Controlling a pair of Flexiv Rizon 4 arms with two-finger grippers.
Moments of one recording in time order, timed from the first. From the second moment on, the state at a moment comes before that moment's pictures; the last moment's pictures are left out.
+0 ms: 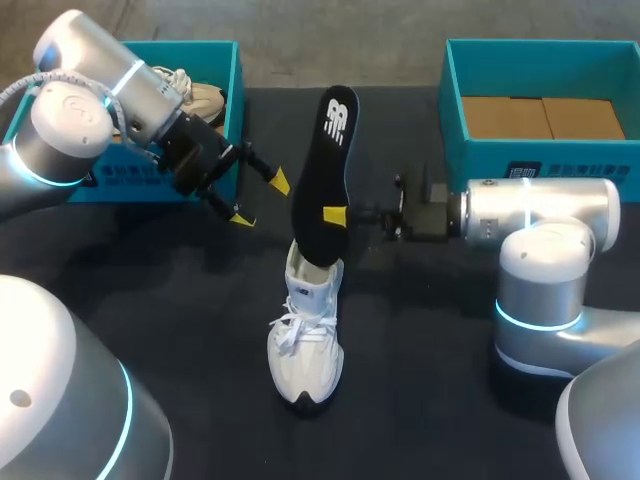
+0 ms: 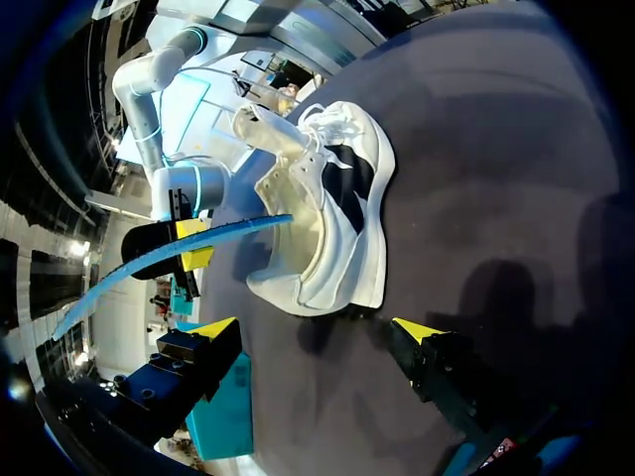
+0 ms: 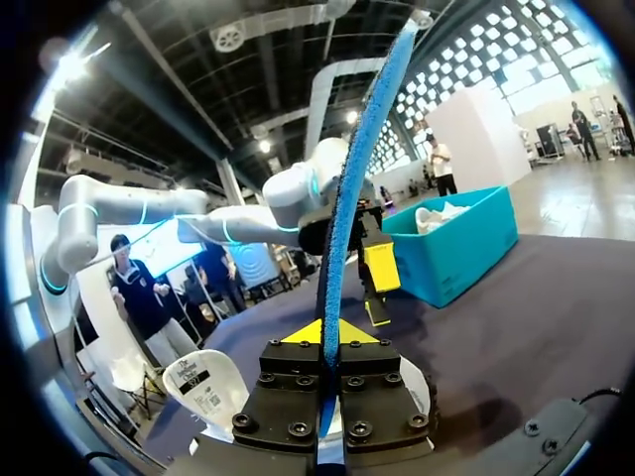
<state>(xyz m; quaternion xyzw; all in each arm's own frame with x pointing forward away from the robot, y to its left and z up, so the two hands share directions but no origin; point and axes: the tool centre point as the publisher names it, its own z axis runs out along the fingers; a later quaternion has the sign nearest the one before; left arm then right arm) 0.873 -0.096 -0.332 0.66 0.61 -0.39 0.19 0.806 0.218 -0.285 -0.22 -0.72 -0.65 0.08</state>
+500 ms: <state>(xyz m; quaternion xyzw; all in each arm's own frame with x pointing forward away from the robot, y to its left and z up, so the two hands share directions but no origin) 0.873 -0.096 -0.332 0.66 0.61 -0.39 0.19 0.804 0.213 -0.297 -0.24 -0.71 -0.65 0.09</state>
